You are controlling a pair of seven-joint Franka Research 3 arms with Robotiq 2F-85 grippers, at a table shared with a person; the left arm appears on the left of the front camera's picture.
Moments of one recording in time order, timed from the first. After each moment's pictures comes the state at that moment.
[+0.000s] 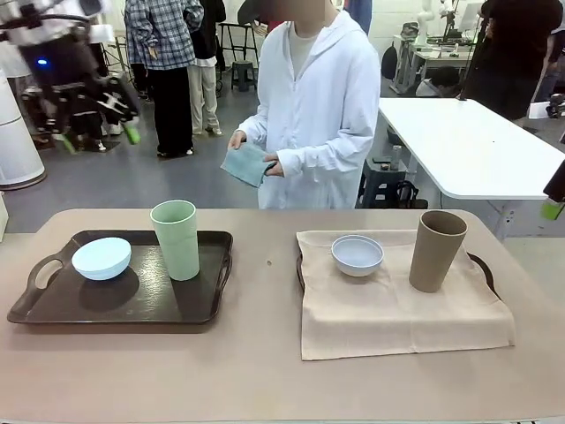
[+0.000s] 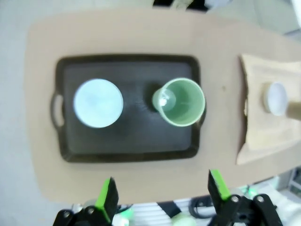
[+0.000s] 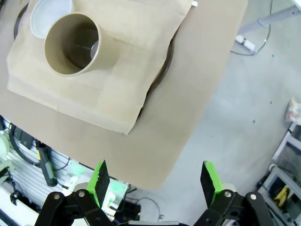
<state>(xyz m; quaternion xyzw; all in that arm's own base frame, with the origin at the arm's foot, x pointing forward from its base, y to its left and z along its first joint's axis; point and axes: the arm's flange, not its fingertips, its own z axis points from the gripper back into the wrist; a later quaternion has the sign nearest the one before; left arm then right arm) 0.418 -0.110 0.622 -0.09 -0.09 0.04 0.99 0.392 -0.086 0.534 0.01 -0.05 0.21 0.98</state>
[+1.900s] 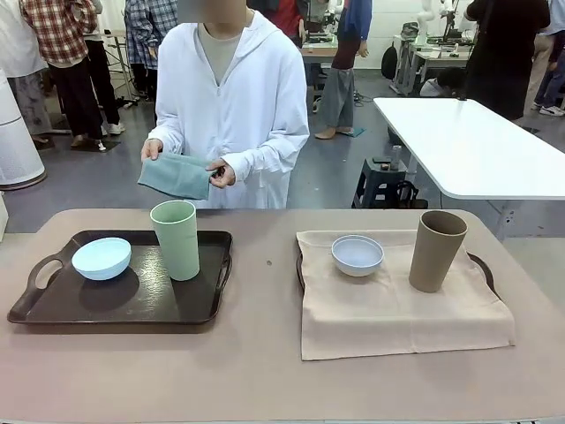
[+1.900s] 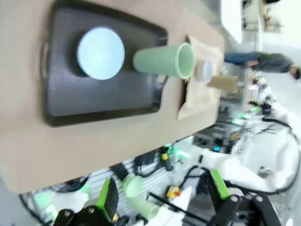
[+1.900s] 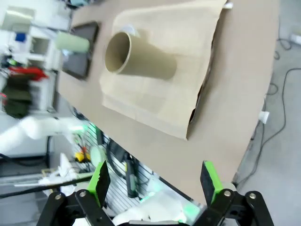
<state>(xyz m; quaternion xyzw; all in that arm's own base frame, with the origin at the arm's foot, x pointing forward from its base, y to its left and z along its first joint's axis) 0.355 0.176 0.555 -0.43 -0.01 0.09 0.90 0.353 -0.255 0.488 0.37 -0.10 0.09 0.92</state>
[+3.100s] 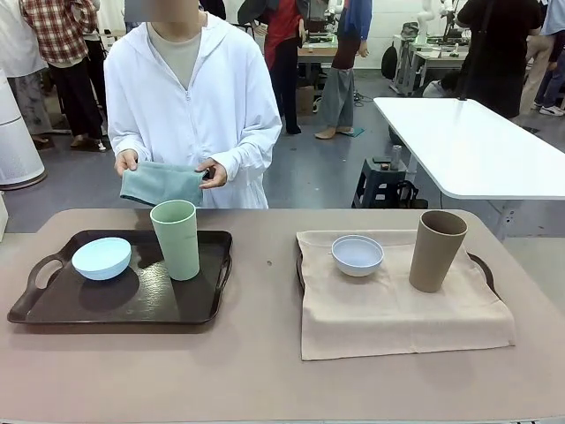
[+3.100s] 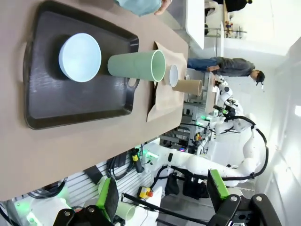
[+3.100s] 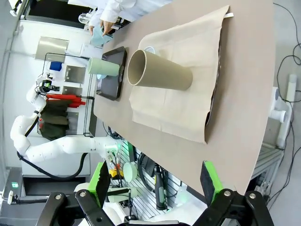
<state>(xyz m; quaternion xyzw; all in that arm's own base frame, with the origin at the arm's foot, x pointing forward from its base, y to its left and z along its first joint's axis) 0.350 0.213 0.534 -0.52 -0.01 0.10 0.85 0.327 -0.304 0.478 0.46 -0.13 0.03 0.88</state>
